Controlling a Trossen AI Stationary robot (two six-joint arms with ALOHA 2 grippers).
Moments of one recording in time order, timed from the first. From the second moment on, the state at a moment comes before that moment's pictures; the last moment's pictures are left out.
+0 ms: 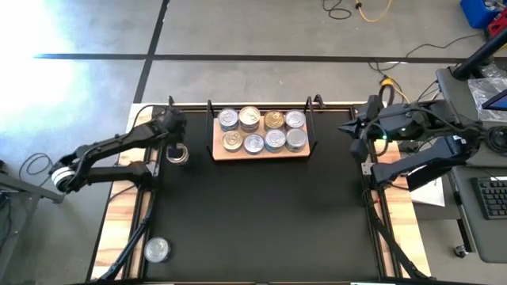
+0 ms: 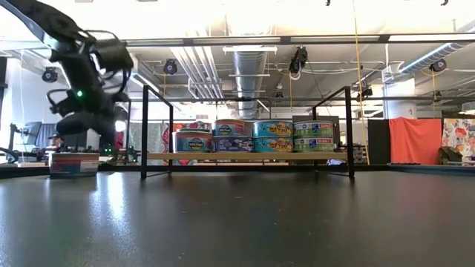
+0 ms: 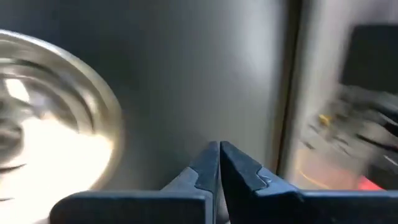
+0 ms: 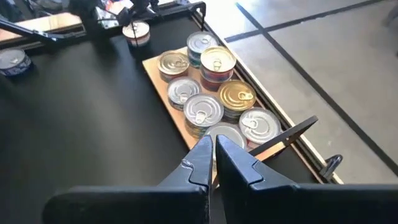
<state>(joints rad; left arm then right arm) 0.74 1.01 0.53 -0.53 -0.34 -2.20 0.09 1.05 1.63 -1.30 0.42 0.32</state>
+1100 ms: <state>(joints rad) 0.68 0.97 0.54 -1.00 -0.26 -2.21 0.09 1.07 1.62 -1.30 0.43 0.34</state>
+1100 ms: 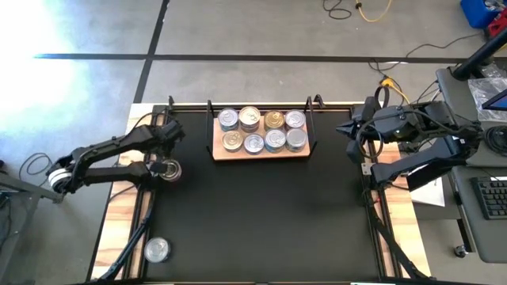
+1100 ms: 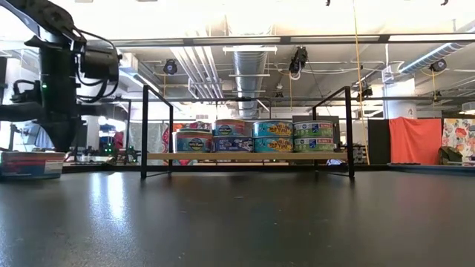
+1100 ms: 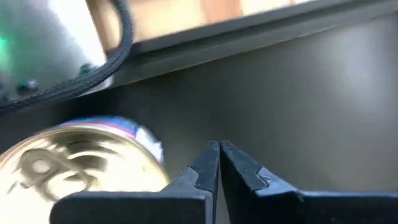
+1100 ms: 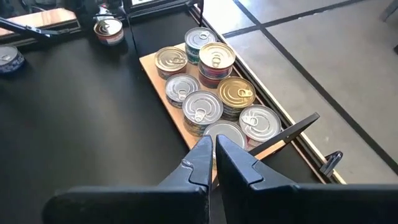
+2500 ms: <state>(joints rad) -0.66 1.03 0.56 -1.11 0.06 -2.31 0.43 1.43 1.54 -0.62 0.23 0.70</state>
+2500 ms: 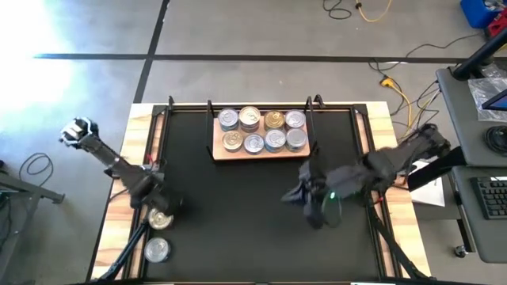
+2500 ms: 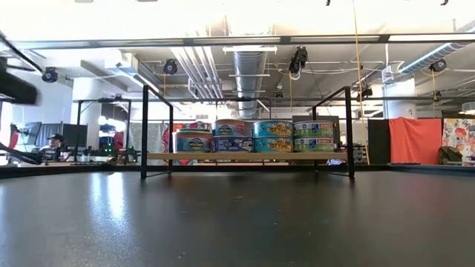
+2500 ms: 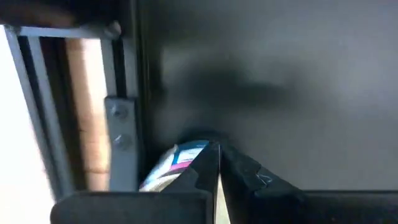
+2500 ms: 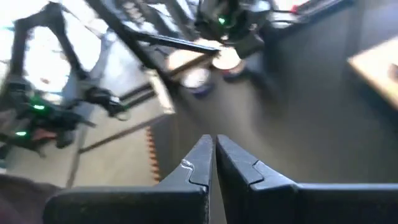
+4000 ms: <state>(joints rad) -0.74 1.66 1.14 -0.85 -0.19 -1.21 0.76 1.58 1.58 -0.64 0.29 0.77</state>
